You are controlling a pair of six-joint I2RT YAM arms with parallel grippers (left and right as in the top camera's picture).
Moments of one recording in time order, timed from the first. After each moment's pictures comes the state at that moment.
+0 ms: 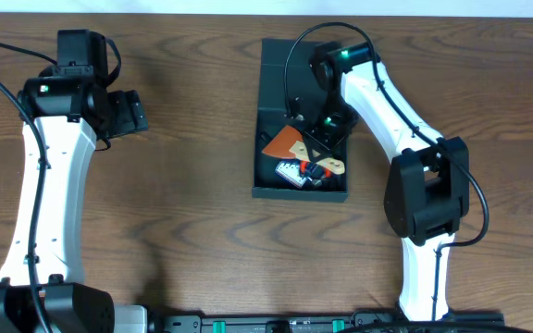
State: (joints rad) left arm 0.04 1.58 1.55 -1.17 -0.22 -0.25; right arm 0.34 2.21 1.88 -1.42 -0.23 -0.50
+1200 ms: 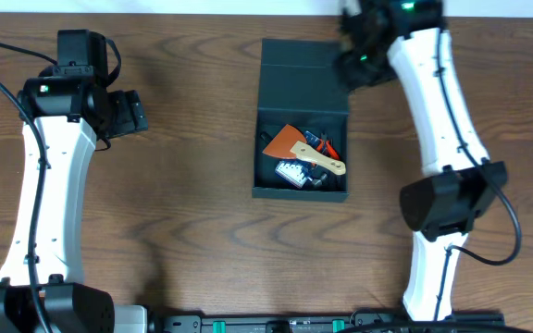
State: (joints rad) left arm 0.04 1.58 1.55 -1.17 -0.22 -0.25; right arm 0.19 2.19 2.38 -1.51 0.10 0.00
